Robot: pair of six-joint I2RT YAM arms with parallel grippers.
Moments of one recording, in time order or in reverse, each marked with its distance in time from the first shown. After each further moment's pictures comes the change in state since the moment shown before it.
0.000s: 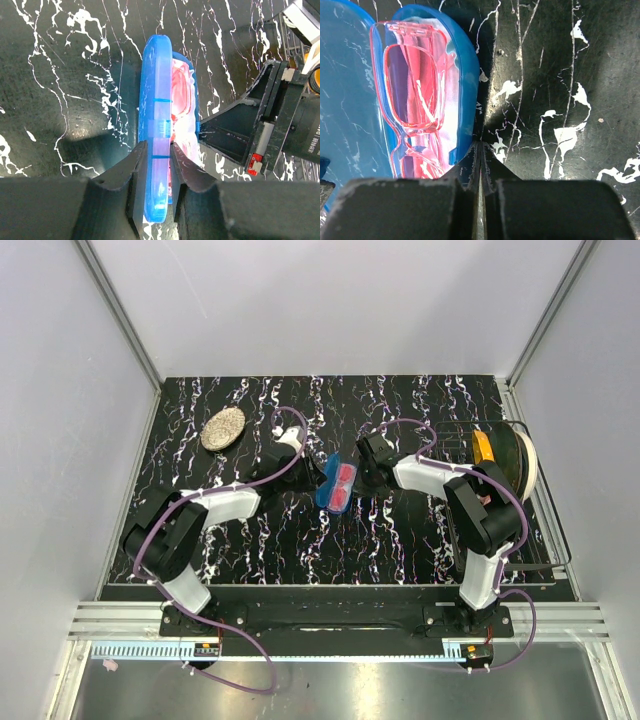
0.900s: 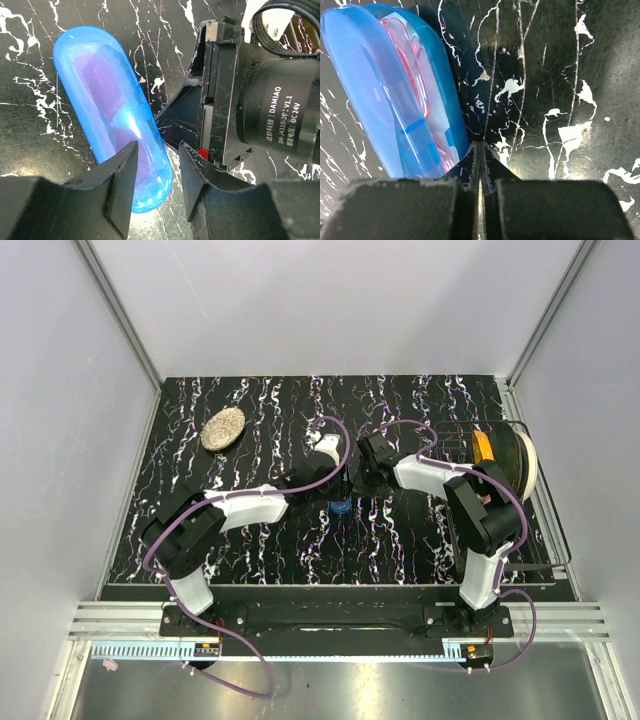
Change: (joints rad) left arm -0.228 0.085 0.149 -0.107 -0.212 0.090; right arm -0.007 0.006 0.002 -0.002 -0.026 0.027
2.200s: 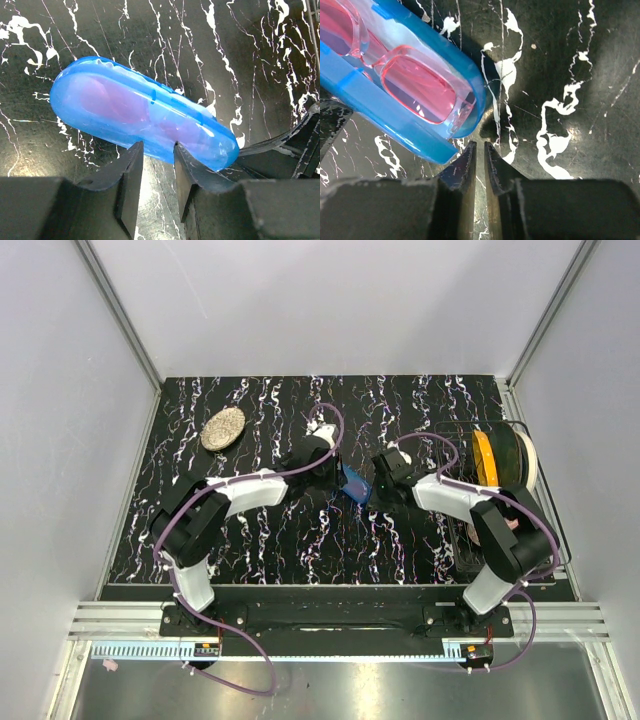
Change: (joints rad) left arm 0.106 0.066 0.105 -0.100 0.118 0.018; right arm 0.002 -0.237 -0.250 0.034 0.072 -0.003
